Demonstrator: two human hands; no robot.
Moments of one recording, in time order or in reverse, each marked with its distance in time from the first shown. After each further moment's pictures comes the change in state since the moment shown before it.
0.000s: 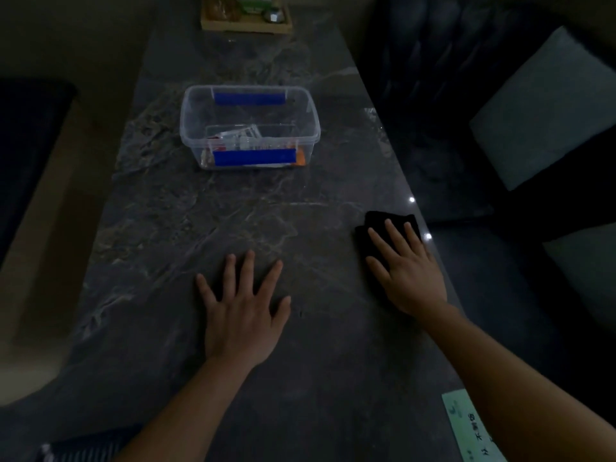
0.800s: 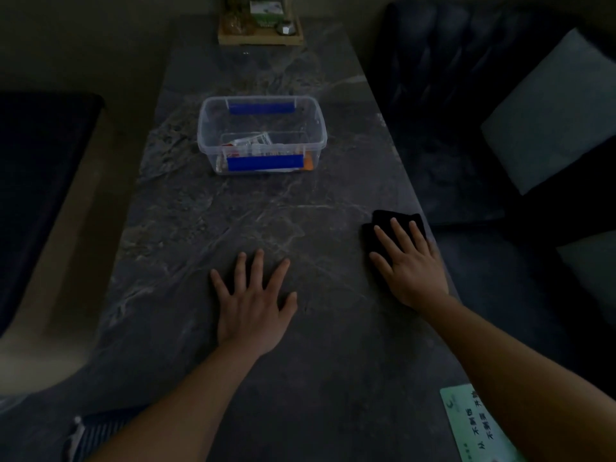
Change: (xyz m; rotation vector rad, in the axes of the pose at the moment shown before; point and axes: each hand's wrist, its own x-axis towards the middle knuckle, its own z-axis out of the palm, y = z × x) left_hand 0.001 0.002 0.000 0.033 -0.047 -0.046; right_hand 0.009 0.007 -0.002 -0.025 -0.032 -0.005
